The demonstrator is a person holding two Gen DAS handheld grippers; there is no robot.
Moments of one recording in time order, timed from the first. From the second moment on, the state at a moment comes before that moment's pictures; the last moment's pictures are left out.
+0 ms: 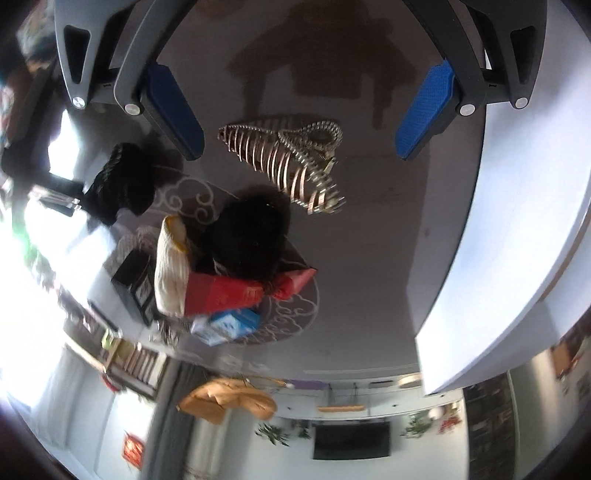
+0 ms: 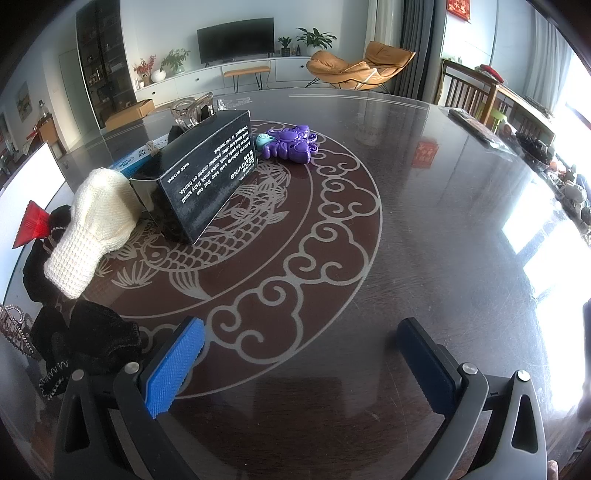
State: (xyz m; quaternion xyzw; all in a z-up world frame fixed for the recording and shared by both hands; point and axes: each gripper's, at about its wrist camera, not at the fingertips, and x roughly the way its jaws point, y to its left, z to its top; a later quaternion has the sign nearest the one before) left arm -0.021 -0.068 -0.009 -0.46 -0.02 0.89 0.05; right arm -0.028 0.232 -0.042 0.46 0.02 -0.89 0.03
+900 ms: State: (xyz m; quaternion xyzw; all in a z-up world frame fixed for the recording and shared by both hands) left arm -0.027 -0.068 -0.035 -0.48 -0.01 0.88 -0.02; right arm -0.028 0.231 -0.042 0.46 0.02 -0.89 0.03
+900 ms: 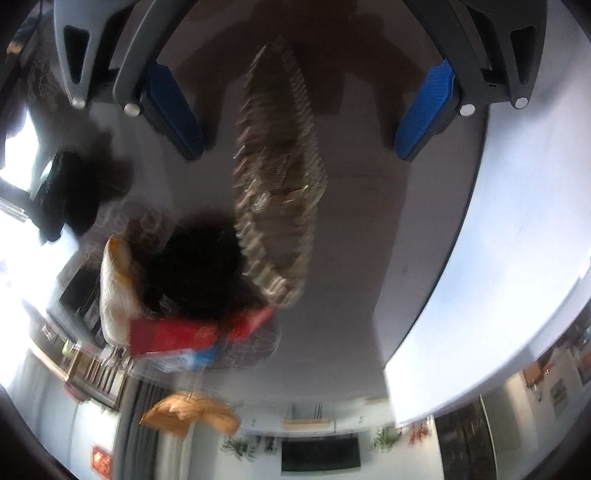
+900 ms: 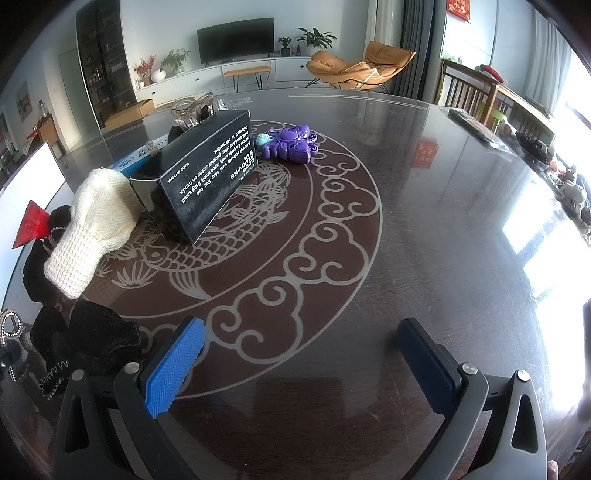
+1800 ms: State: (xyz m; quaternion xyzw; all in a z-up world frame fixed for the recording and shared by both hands) left arm -0.032 -0.060 -0.036 -0.46 0.00 0.89 0.00; right arm -0.028 0.231 -0.042 0.46 0.02 -0.89 0.03
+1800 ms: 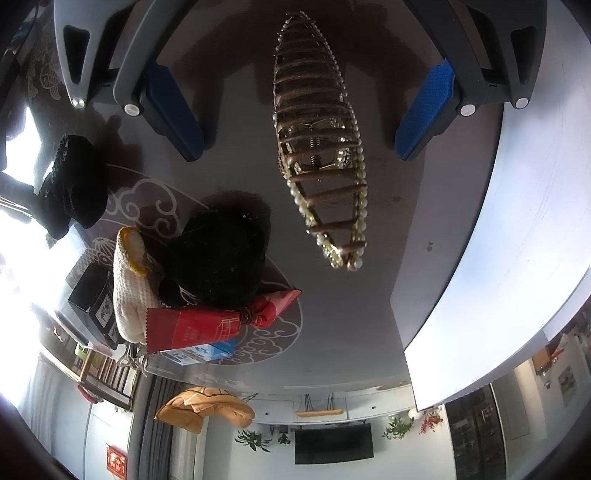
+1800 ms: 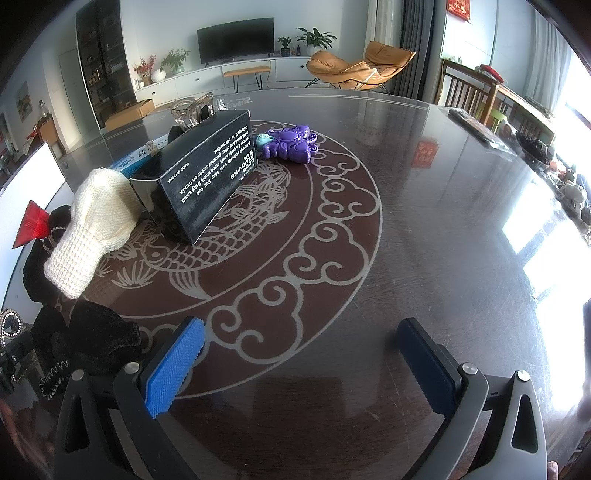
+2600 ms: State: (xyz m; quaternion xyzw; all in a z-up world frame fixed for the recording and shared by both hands) left arm -0.031 -0.061 -0.037 -0.47 0.01 0.88 0.01; right arm -0.028 0.231 -0.043 0.46 0.02 -0.89 0.03
